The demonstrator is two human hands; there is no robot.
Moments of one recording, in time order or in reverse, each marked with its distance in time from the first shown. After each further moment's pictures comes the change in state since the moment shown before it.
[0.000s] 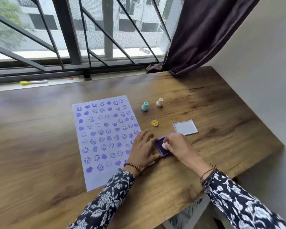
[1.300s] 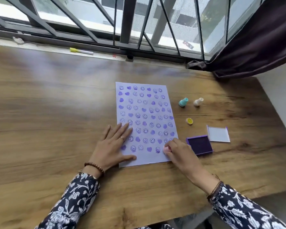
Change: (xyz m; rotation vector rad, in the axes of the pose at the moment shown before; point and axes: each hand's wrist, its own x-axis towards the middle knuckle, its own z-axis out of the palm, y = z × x) left_hand -0.135 -0.099 -0.100 0.207 -0.032 -0.280; right_hand -0.029 -0.095 0.033 -0.106 -0.087 -0.262
